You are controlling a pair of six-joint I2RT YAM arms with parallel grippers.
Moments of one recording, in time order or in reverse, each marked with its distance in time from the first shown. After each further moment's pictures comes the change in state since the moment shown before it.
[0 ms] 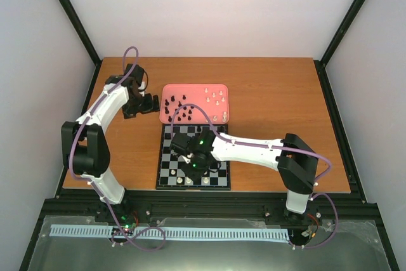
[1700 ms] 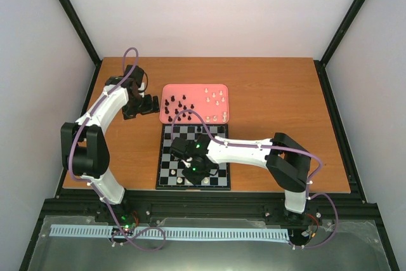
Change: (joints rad) left arm 0.000 -0.016 -0.024 0.014 -0.003 0.000; right arm 0.000 0.061 -0.052 0.047 -0.029 0.001
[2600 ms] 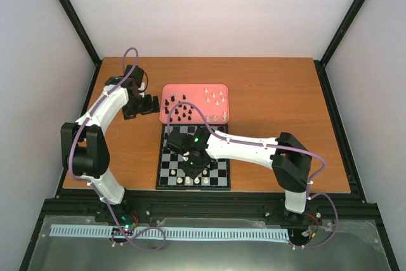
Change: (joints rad) left arm 0.000 0.000 0.000 0.001 0.005 0.000; right arm 0.000 -0.003 0.122 -0.107 0.088 -0.013
